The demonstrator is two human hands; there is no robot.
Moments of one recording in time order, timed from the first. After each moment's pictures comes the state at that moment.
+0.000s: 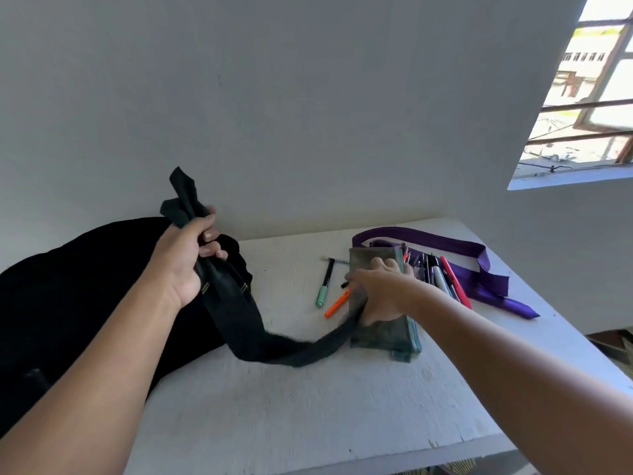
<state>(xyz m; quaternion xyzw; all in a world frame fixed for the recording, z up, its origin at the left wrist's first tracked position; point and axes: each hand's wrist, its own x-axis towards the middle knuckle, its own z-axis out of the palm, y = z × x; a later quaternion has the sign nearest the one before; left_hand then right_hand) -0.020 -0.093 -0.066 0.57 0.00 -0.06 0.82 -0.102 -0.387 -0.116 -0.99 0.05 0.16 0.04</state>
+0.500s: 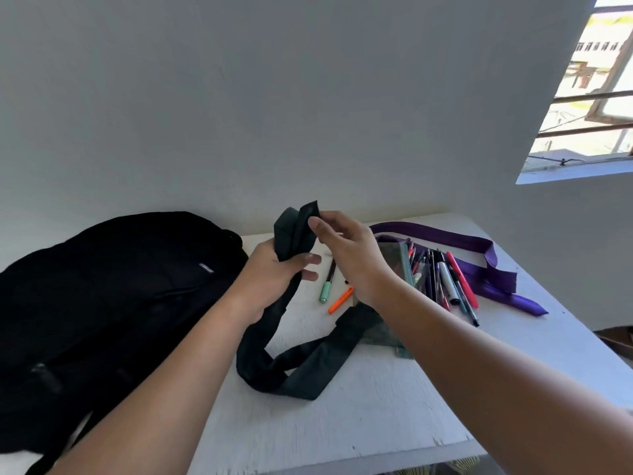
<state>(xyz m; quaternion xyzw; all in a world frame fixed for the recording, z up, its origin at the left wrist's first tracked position) -0.066 -0.172 -0.094 0.74 -0.16 -0.11 0.65 -0.086 -0.331 -0.098 -0.72 0.02 -0.15 0.68</state>
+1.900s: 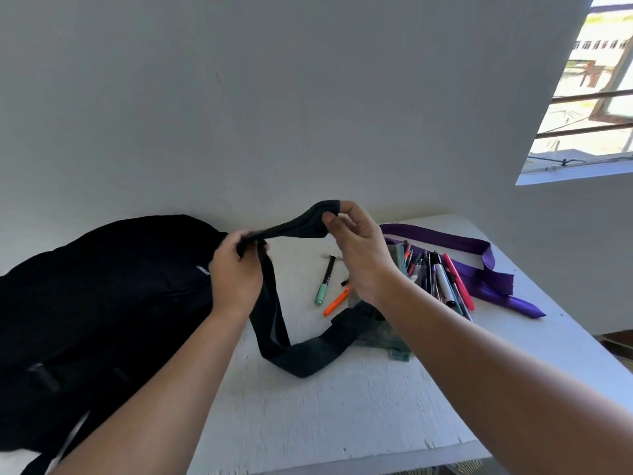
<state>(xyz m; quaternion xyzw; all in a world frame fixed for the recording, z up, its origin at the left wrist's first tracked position) -0.046 -0.158 -0.118 0.77 -0.05 0.16 0.61 -0.090 -0.345 -0.094 -0.61 -0.03 -0.16 0.77</state>
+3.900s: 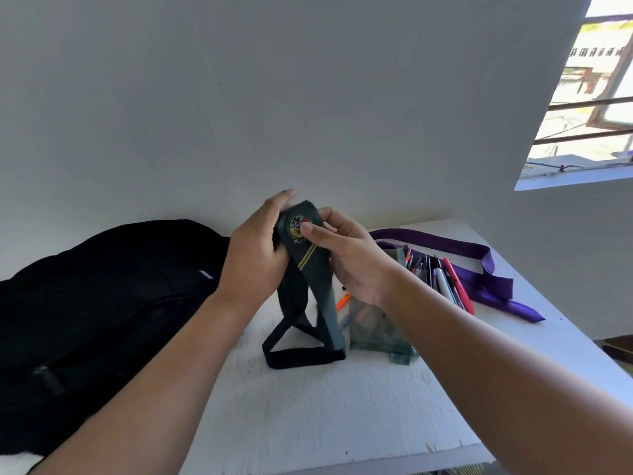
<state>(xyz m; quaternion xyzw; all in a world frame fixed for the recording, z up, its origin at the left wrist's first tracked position) -0.065 -0.172 -0.068 0.80 -0.33 0.32 0.38 -0.101 -0.336 -0.073 -0.54 -0.11 0.02 0.84</state>
